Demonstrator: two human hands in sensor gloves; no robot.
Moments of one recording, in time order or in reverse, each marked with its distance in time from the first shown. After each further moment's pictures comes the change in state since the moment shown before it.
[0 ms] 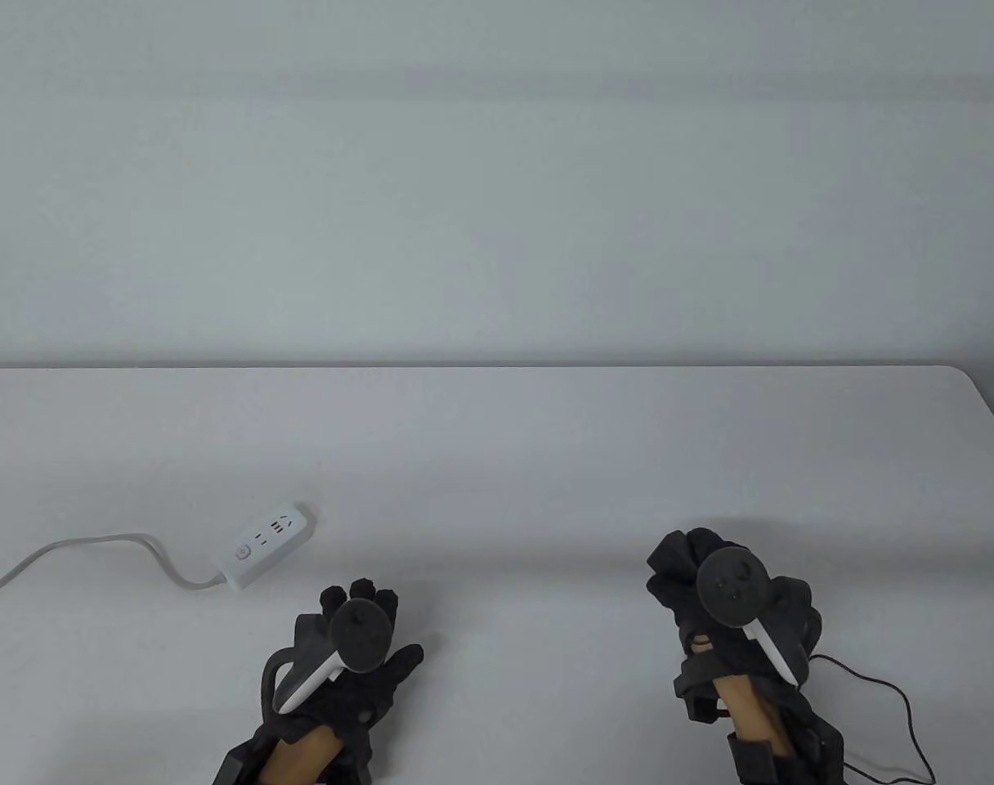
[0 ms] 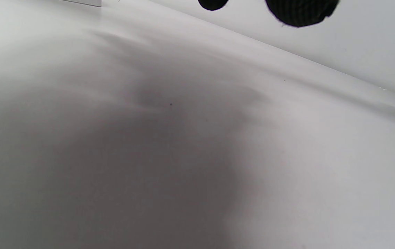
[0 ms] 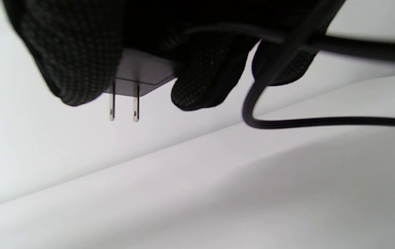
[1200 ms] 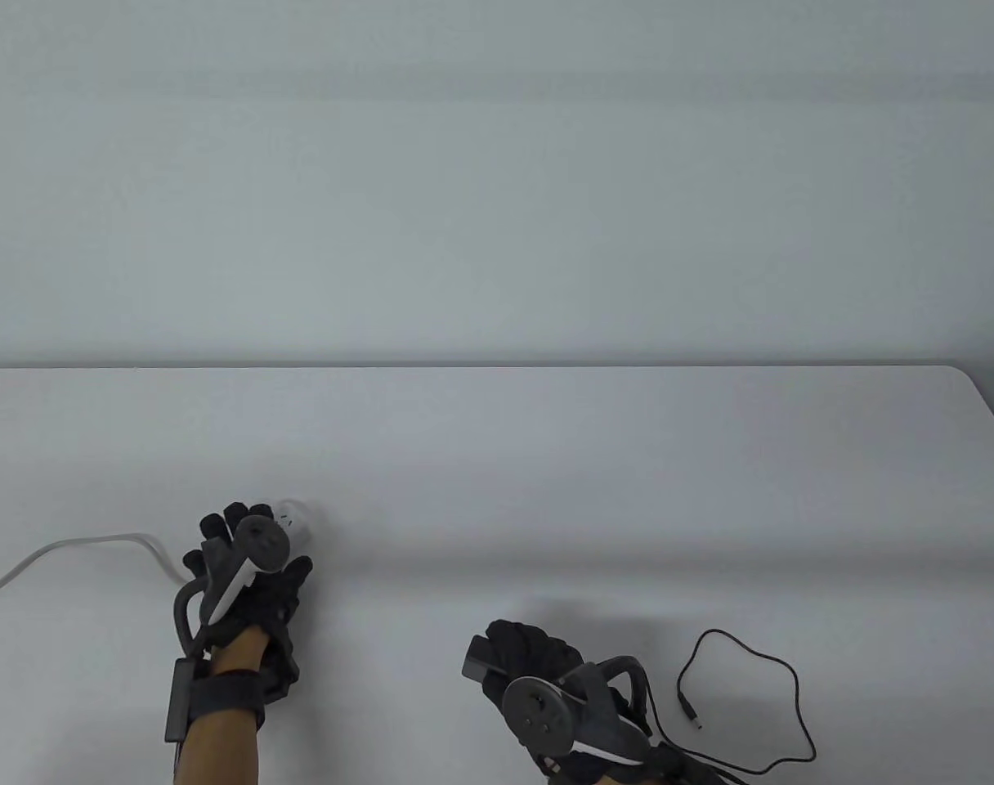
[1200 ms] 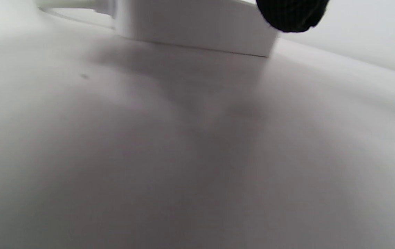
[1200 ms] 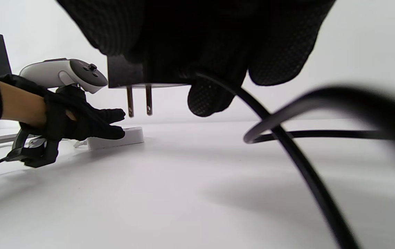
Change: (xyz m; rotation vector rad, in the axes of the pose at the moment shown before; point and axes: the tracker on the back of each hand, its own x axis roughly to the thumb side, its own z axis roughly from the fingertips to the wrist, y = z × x) left_hand -0.130 0.054 -0.085 0.123 0.430 0.036; right_hand 0.139 0.065 0.091 0.157 -0.599 0.117
